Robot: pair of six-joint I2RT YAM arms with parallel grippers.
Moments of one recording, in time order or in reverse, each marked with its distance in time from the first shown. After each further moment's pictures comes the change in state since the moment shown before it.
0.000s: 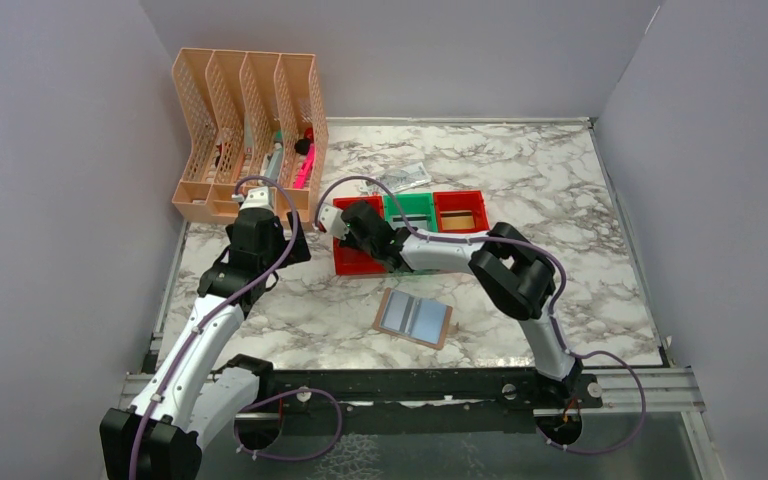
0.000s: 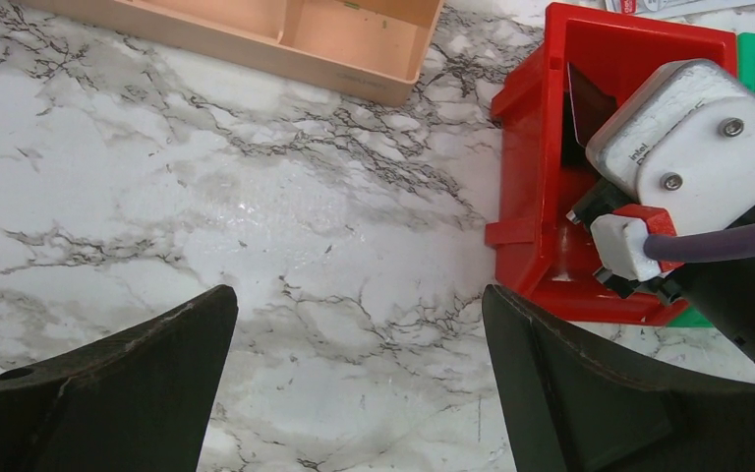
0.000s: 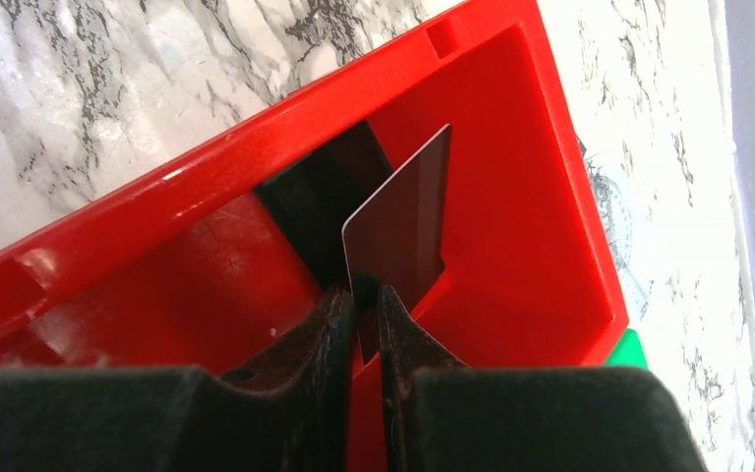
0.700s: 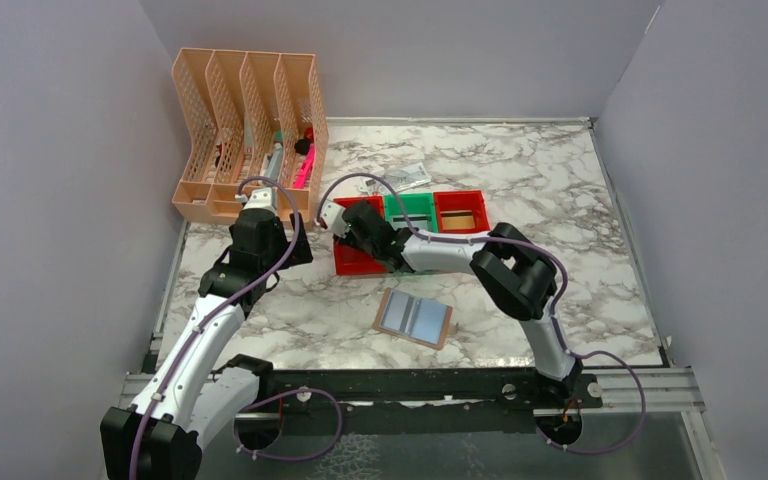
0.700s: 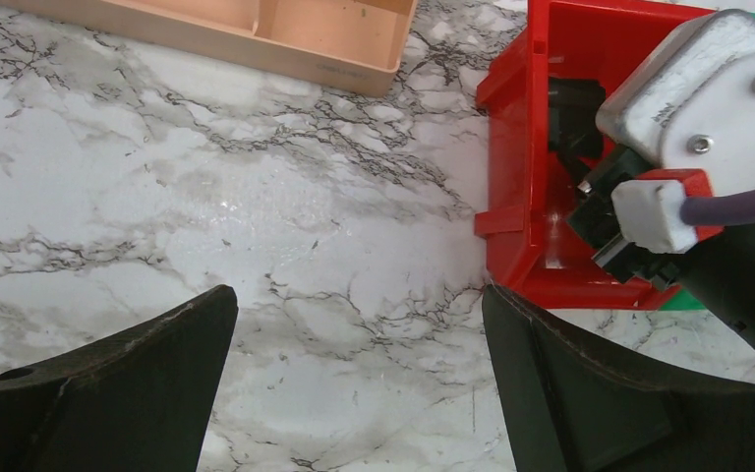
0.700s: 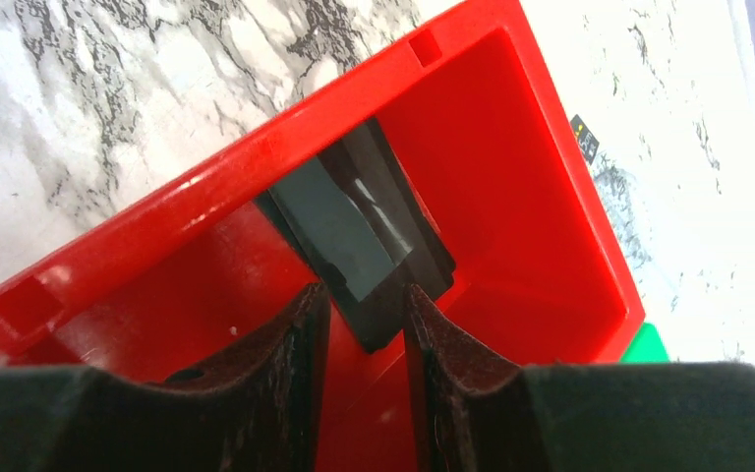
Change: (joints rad) left arm 0.000 0.002 -0.010 0.011 0.044 0.012; right arm 0.000 0.001 -0.004 0.020 -0.013 0.057
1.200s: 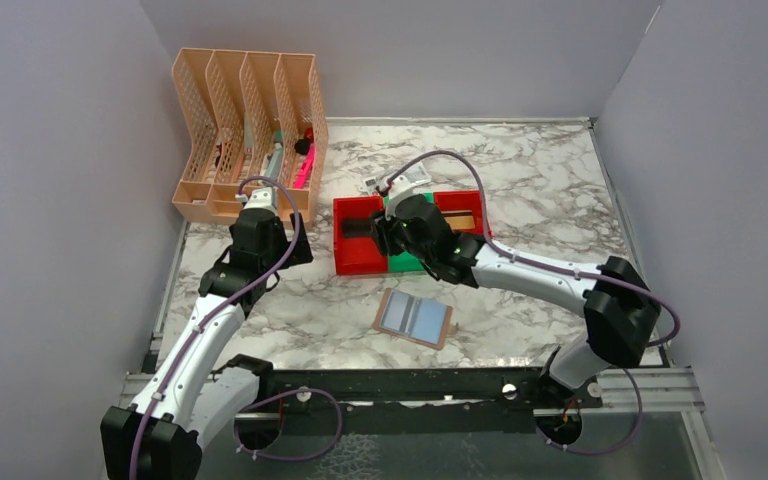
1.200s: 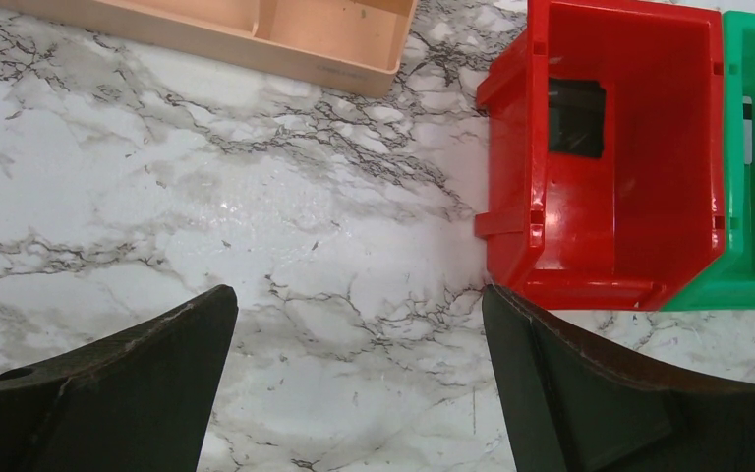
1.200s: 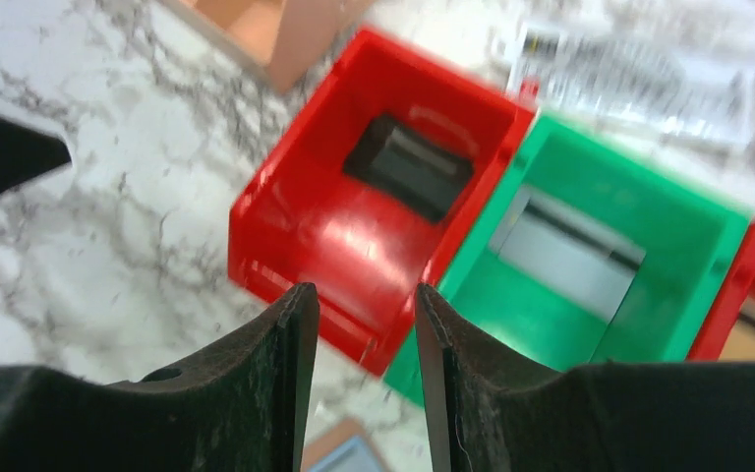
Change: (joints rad) left arm 0.000 0.002 0.000 0.003 0.000 0.002; right arm 0.000 -0.526 -0.297 -0.011 -0.033 0.597
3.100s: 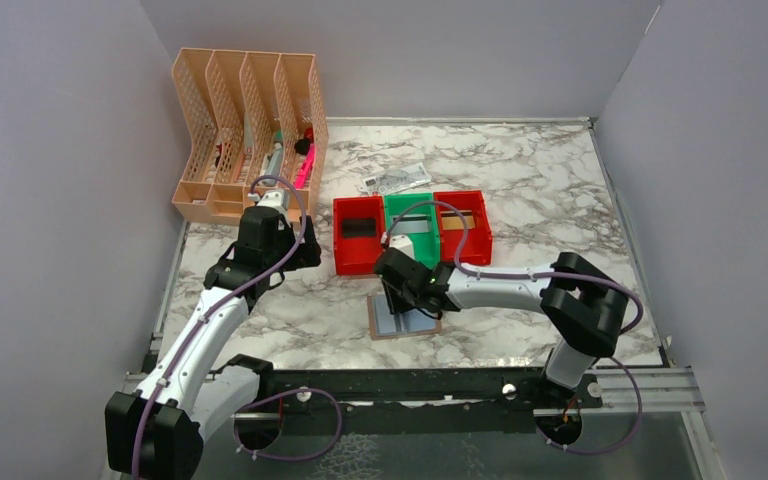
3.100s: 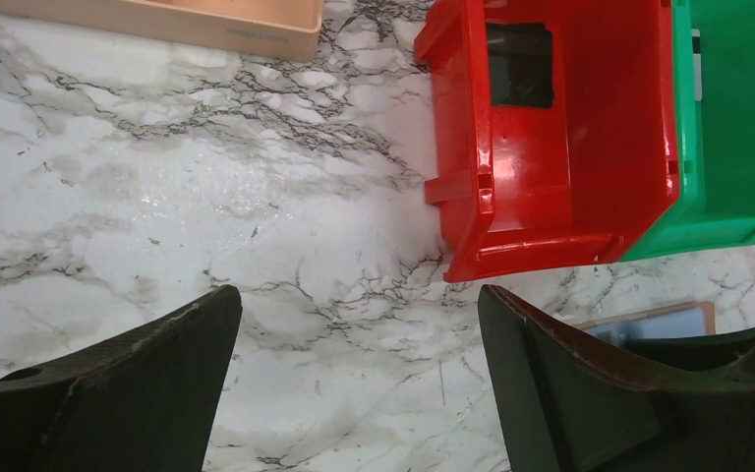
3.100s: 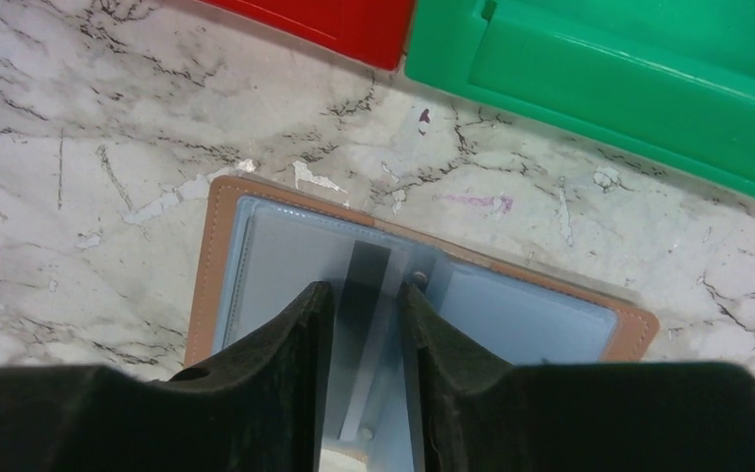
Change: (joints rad) left arm 0.000 0.055 -0.004 0.019 0.152 0.010; right arm 0.128 0.106 -0.143 -0.334 0.011 0.514
